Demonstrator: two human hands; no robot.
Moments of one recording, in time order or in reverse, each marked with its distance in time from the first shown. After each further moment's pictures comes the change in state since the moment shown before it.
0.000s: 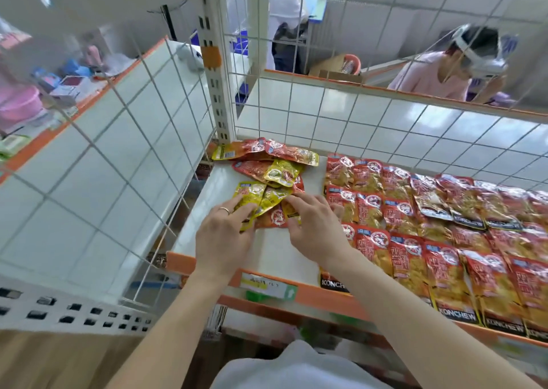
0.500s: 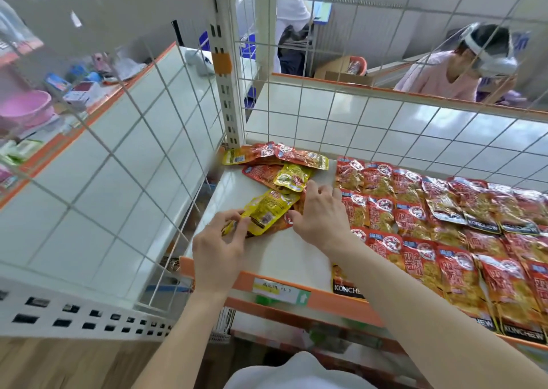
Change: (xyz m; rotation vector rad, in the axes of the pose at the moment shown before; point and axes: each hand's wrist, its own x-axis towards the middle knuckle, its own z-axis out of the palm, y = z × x) left_hand -0.018 -0.008 -0.019 -0.489 0.216 -0.208; right_hand 0.031 -0.018 -0.006 -0.082 -0.051 0.199
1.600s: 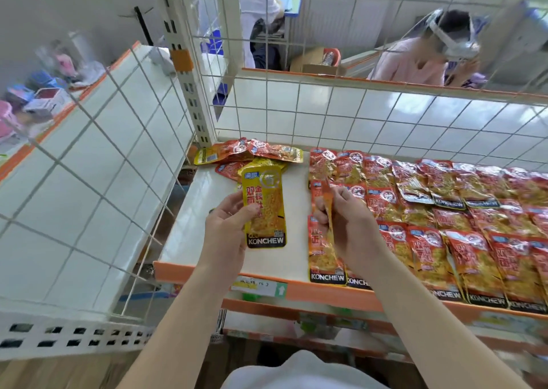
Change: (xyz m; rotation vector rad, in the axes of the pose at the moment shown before) left_hand 0.011 0.074 0.029 -0.846 -0.310 -0.681; right_hand -0.059 0.054 -0.041 1.765 -0.096 0.220
